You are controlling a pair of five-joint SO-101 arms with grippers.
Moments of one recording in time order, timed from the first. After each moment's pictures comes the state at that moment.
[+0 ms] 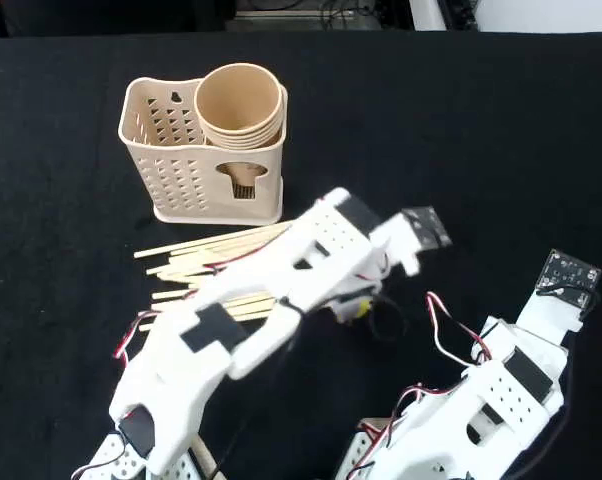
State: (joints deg) left arm 42.4 28.4 -13.3 79.5 -23.8; right arm 49.8 -58.9 82.6 43.2 18.8
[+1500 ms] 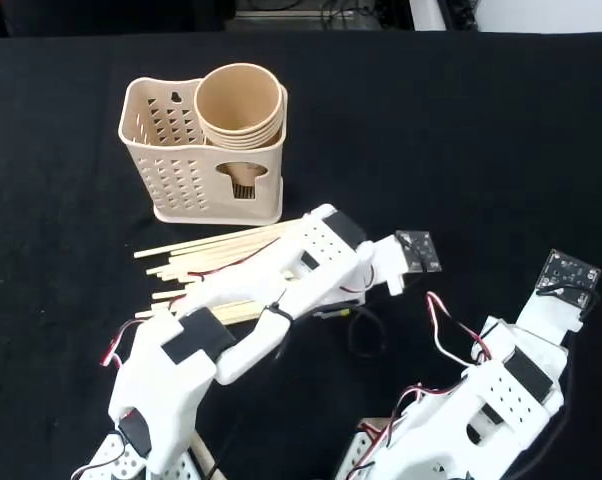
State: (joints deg) left arm 41.2 24.0 -1.5 72.2 -33.2; right arm 49.8 -58.9 82.6 43.2 18.7
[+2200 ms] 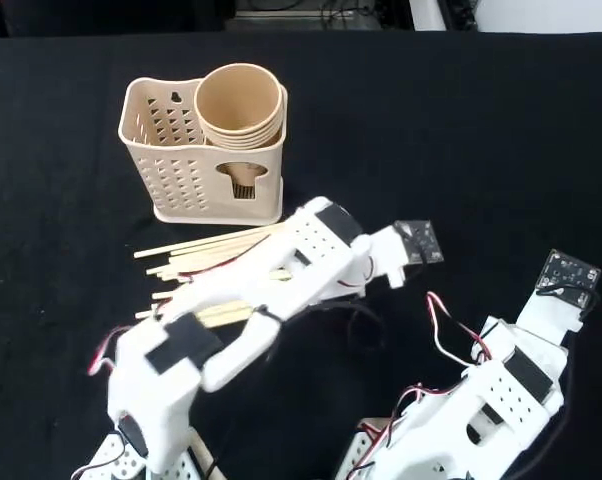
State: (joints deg) left arm 40.6 16.0 0.3 74.3 -32.3; right arm 49.8 -58.9 82.6 43.2 18.7
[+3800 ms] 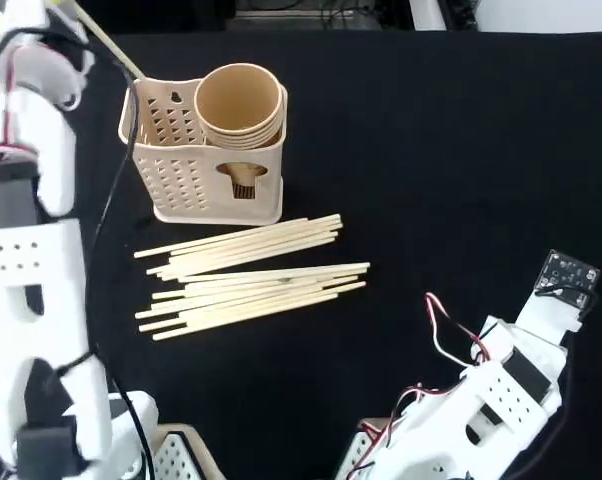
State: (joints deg) left arm -11.9 -24.4 -0.7 21.6 13.7; right arm 49.8 -58.9 83.5 41.5 18.7
